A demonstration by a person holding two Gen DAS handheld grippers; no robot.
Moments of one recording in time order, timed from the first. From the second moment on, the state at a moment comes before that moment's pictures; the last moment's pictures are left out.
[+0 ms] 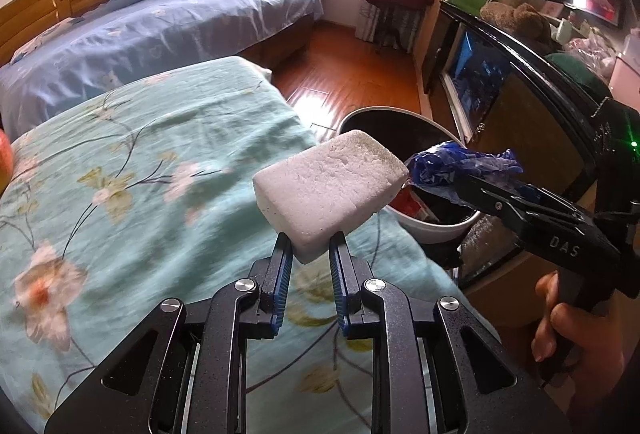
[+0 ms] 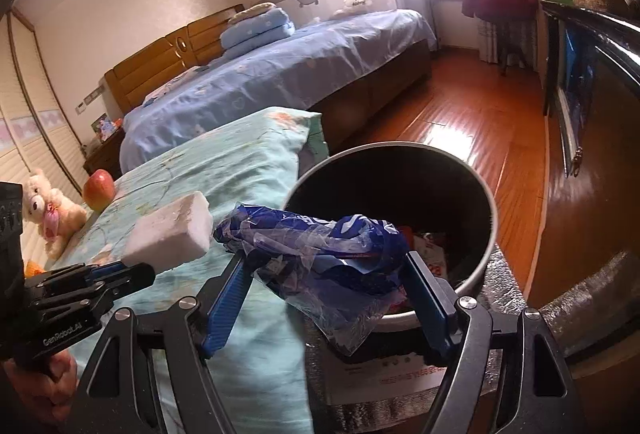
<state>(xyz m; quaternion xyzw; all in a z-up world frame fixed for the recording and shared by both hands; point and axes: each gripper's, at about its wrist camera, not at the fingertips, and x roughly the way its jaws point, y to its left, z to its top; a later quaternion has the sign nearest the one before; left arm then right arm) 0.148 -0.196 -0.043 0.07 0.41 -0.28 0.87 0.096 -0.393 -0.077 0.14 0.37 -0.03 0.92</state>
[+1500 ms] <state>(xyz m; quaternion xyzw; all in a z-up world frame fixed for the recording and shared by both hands) 0.173 -0.280 -0.049 0.11 0.41 -0.30 0.85 0.123 -0.463 -0.088 0.15 0.39 -0.06 0.91</state>
